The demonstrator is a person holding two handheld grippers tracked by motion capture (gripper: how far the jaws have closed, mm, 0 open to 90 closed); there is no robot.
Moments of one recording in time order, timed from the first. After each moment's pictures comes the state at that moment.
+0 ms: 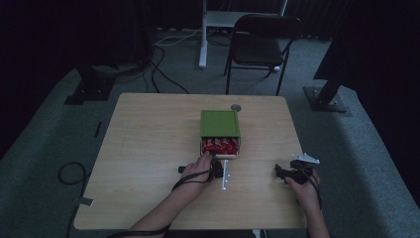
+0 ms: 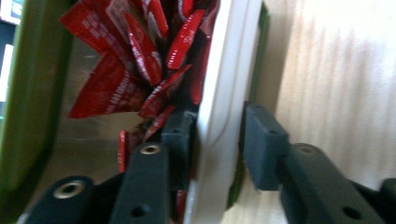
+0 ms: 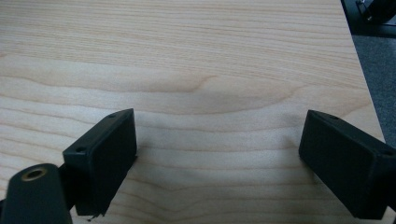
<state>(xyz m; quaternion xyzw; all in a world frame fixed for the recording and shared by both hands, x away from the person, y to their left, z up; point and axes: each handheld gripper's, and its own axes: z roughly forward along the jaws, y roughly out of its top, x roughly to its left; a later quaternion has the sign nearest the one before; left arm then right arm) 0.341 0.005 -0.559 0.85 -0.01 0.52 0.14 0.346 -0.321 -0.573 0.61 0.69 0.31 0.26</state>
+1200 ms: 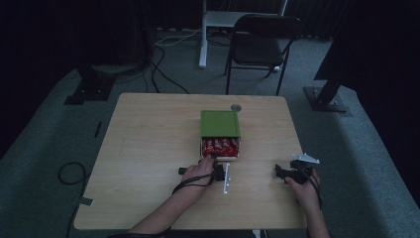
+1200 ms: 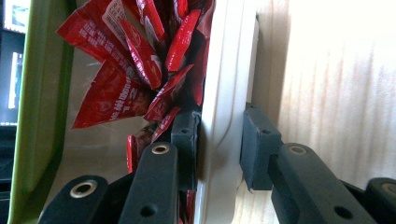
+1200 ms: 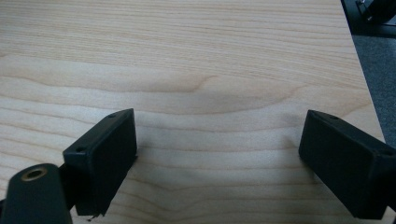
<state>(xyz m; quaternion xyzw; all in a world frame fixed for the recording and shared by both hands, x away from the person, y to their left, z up) 0.329 0.001 -0.557 0.85 -0.02 0.52 0.12 0.346 -0.321 -0.573 0.61 0.69 0.31 0.26</state>
